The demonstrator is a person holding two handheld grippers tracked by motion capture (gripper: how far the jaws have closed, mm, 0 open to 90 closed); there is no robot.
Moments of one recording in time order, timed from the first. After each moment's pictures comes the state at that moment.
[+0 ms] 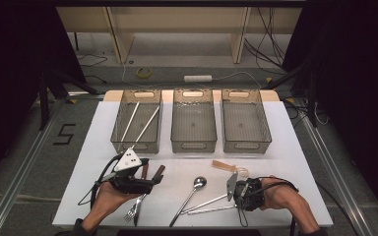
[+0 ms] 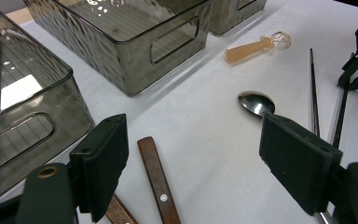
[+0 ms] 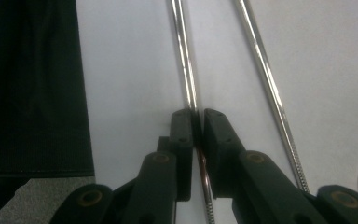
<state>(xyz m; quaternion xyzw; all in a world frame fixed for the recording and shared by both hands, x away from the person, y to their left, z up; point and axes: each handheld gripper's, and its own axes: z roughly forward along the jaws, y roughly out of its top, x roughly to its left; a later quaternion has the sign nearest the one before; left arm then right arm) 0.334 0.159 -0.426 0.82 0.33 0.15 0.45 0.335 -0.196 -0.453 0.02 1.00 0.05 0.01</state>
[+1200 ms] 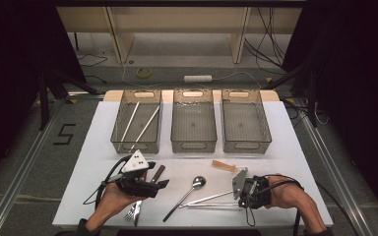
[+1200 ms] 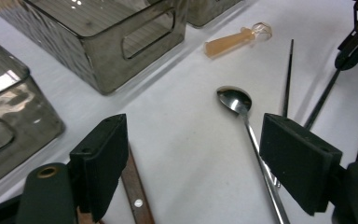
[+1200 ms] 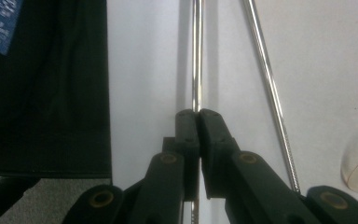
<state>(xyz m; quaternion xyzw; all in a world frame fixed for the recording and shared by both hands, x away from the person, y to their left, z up) 0.333 0.143 -0.428 0.83 0.31 0.12 0.44 0.334 -0.209 -0.435 0.00 1.00 0.10 0.00</state>
